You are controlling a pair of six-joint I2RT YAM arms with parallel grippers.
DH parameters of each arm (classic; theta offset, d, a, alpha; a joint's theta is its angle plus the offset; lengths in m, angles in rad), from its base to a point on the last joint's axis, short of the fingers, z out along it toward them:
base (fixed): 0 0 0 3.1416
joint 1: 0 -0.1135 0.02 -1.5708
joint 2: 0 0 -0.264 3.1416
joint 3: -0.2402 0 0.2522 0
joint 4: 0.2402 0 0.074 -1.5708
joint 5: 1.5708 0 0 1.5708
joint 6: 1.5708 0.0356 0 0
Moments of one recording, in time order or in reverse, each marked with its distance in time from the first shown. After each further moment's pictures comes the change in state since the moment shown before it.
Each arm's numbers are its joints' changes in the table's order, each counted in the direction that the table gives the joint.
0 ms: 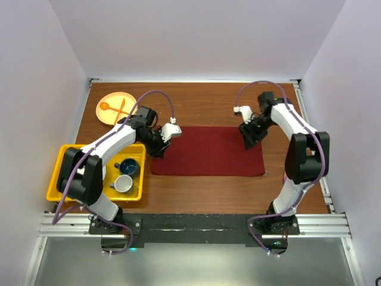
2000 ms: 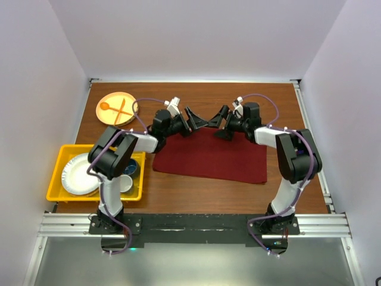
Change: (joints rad) left arm 0.123 -0.367 0.118 -1.491 0.016 -1.711; right arm -0.174 -0.018 0.418 -1.308 -0.341 1.543
